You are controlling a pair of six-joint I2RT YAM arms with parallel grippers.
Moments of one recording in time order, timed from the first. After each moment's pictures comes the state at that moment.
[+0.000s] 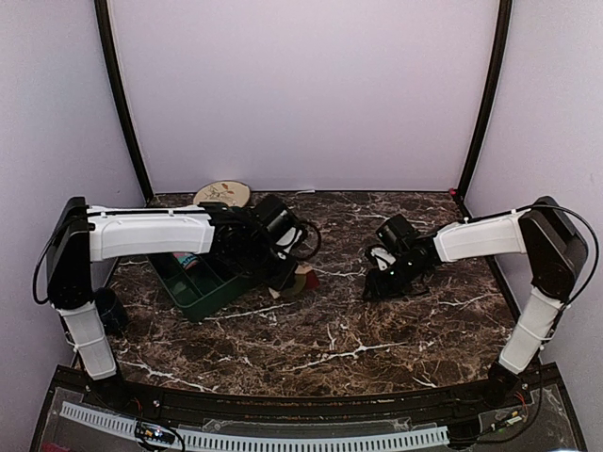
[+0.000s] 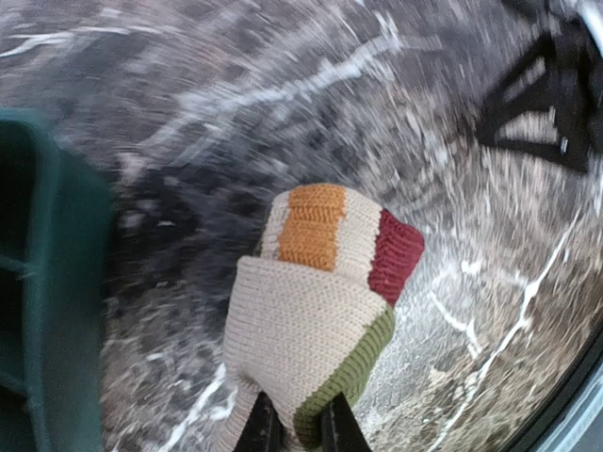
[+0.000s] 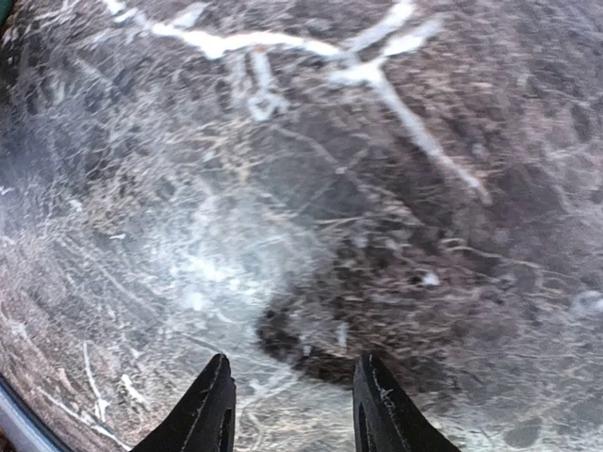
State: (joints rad) left arm -0.92 1.85 1.41 -0.66 0.00 -0.27; right arm 0.62 1.74 0.98 -0.43 -0.18 0.37
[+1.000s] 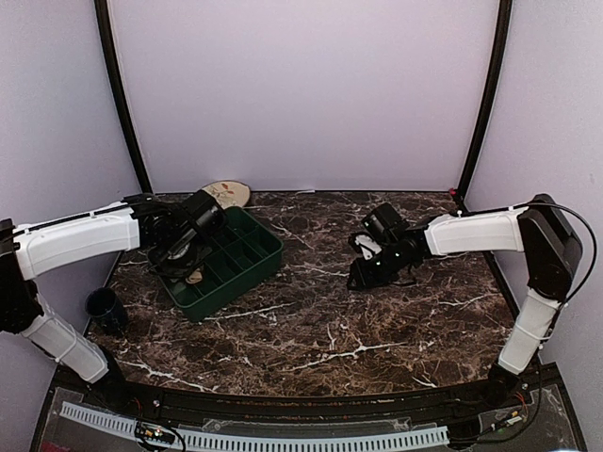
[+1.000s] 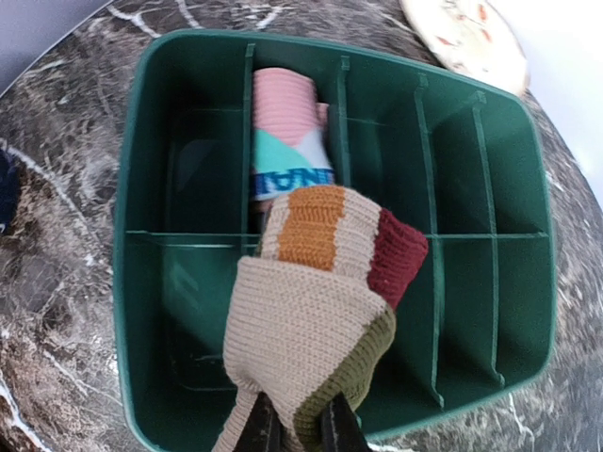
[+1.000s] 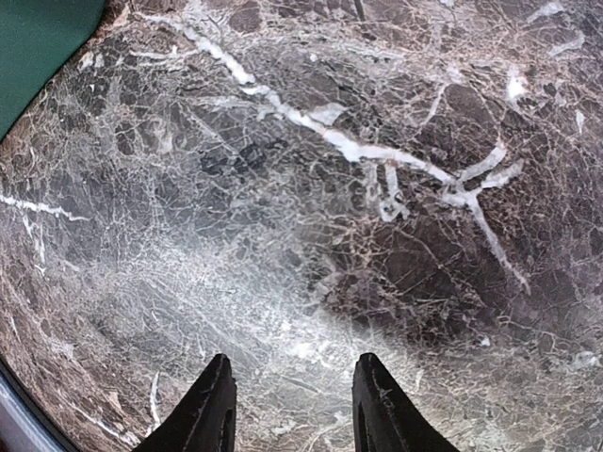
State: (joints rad) left arm -0.75 1.44 1.17 -0.99 -0.54 -1.49; right arm 0.70 1.76 1.10 -0.43 -0.16 0.36
